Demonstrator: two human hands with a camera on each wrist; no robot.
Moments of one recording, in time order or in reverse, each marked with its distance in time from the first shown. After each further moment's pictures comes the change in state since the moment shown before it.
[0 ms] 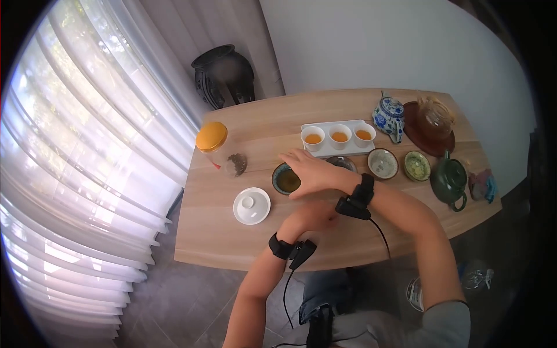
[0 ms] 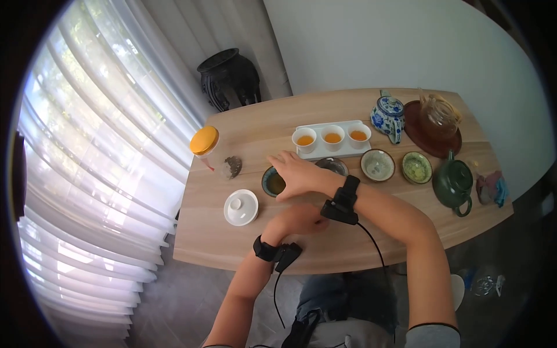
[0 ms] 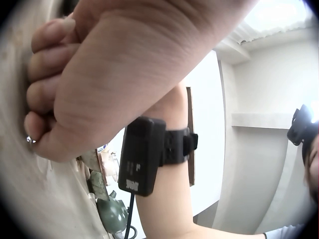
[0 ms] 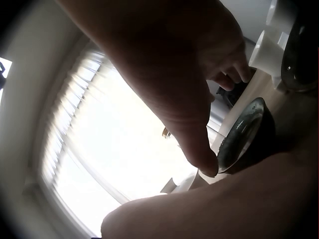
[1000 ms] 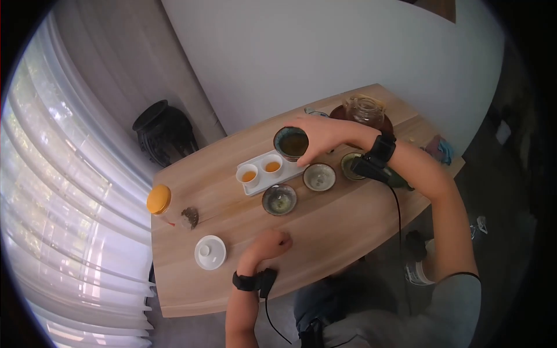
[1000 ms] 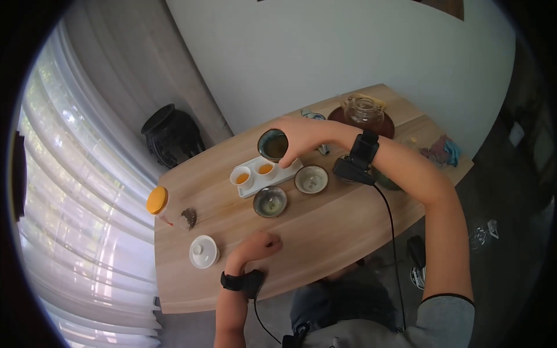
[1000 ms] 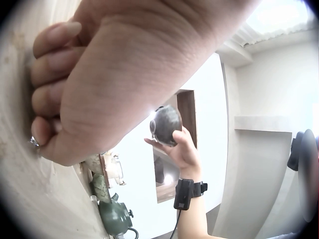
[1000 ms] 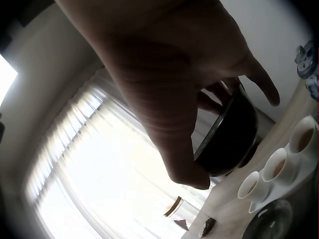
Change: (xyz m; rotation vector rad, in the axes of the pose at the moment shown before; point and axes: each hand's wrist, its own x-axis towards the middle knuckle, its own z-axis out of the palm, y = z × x) left_hand 0.002 0.001 -0.005 -0.007 0.009 0.131; right_hand -0.097 0.031 -0.185 -0.052 -0.011 0.260
